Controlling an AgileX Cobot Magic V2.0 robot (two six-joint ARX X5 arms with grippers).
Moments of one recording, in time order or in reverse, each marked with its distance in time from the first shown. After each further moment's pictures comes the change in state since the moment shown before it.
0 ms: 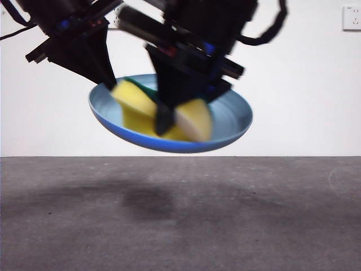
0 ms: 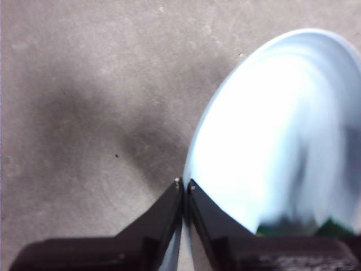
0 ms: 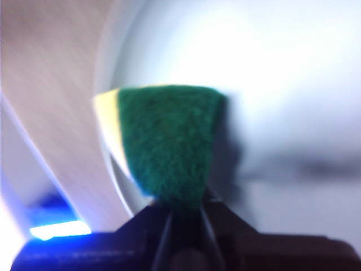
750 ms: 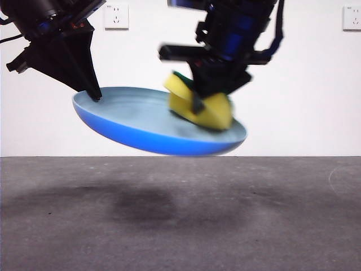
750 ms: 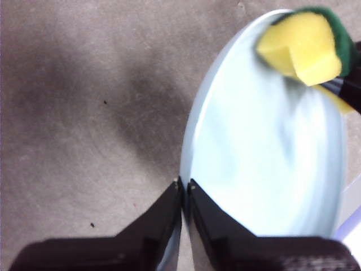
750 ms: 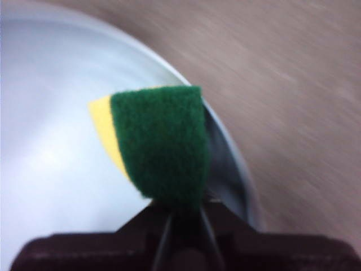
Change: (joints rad) left arm 0.031 0.002 0.000 -0.153 0.084 0.026; right arm -0.149 0.001 0.000 0.240 0.135 -0.003
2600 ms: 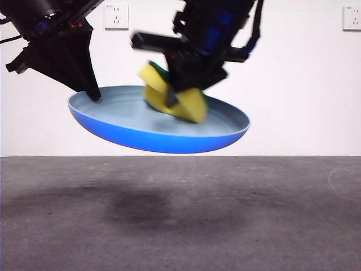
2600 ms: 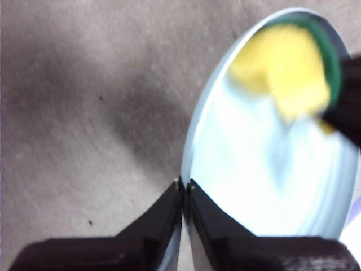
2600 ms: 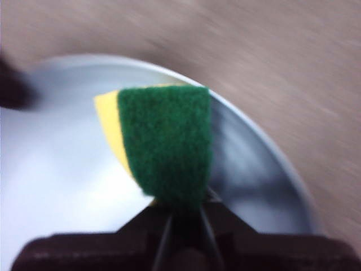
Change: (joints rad) left arm 0.006 0.000 0.000 -0.006 0.015 0.014; right arm 0.069 0.016 0.000 0.080 -0.026 0.000
